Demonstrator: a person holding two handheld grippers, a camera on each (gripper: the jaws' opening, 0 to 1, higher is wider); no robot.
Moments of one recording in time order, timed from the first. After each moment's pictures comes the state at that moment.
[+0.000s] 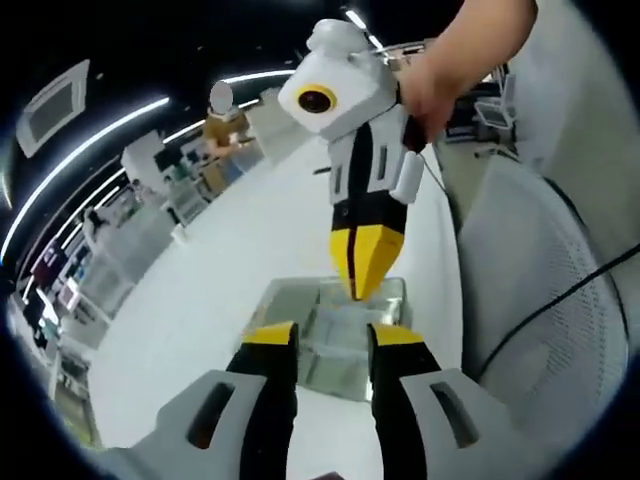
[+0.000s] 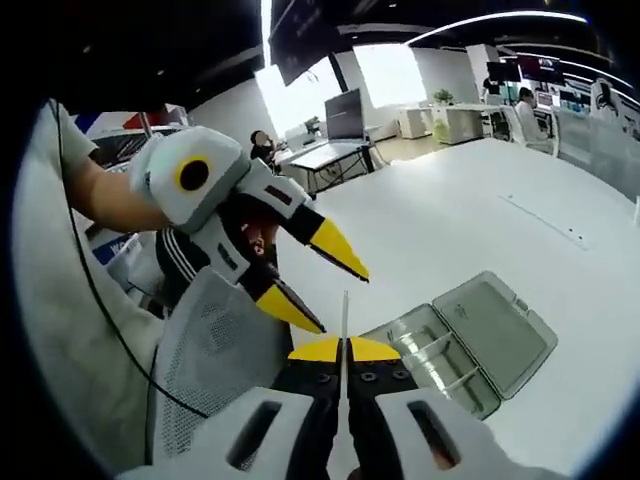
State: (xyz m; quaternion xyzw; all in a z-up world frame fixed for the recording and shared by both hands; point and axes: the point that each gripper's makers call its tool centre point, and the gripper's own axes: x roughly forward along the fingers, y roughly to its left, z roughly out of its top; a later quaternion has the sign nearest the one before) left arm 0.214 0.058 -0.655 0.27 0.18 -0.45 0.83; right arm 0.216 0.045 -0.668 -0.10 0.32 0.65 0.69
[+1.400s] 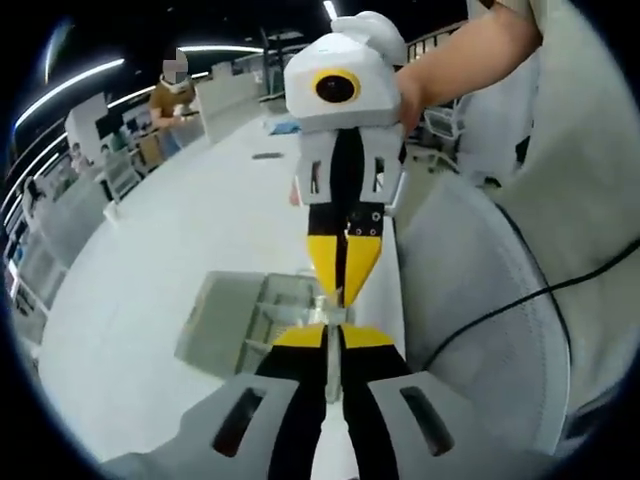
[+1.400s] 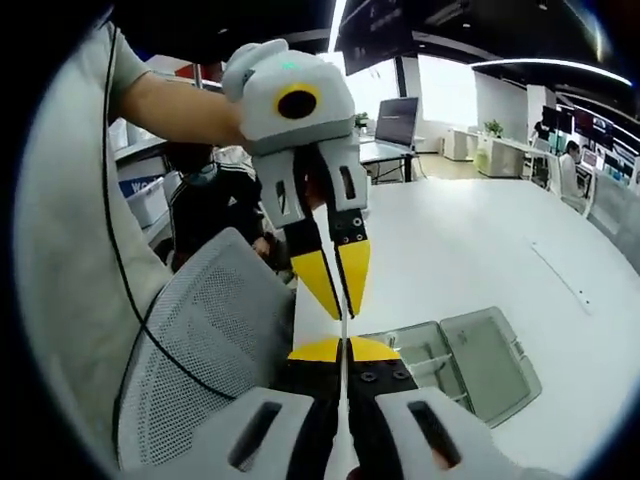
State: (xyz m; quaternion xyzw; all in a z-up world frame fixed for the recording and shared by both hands) left arm 0.199 0.043 -0.655 0.22 0.27 -0.56 0.75; right arm 0.200 0.044 -0.664 -0.19 0.24 0.70 0.64
